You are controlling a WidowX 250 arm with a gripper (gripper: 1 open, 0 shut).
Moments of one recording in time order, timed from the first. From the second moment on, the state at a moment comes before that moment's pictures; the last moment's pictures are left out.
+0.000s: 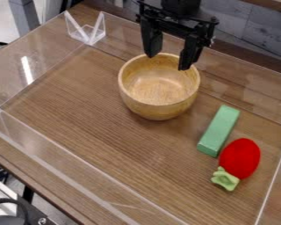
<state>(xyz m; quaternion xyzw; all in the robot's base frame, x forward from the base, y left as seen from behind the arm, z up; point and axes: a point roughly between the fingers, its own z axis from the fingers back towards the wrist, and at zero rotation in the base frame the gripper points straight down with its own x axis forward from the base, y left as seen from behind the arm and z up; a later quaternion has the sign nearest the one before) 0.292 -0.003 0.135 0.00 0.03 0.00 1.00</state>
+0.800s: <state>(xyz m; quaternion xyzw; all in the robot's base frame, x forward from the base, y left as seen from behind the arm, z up) 0.285 -0.055 0.075 -0.01 0.08 -0.06 0.99</state>
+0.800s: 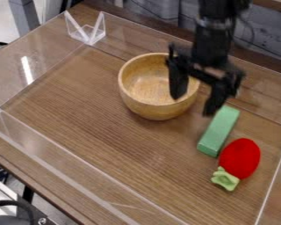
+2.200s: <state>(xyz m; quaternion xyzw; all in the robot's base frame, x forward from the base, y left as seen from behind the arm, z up) 0.290 -0.060 0.044 -0.01 0.05 -0.16 0.99</state>
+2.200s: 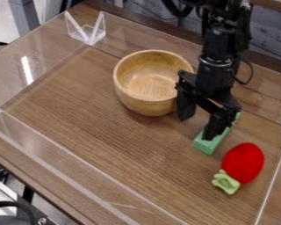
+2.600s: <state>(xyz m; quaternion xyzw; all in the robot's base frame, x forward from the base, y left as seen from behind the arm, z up) 0.284 -0.066 0.053 -0.01 0.06 -0.16 0.98</state>
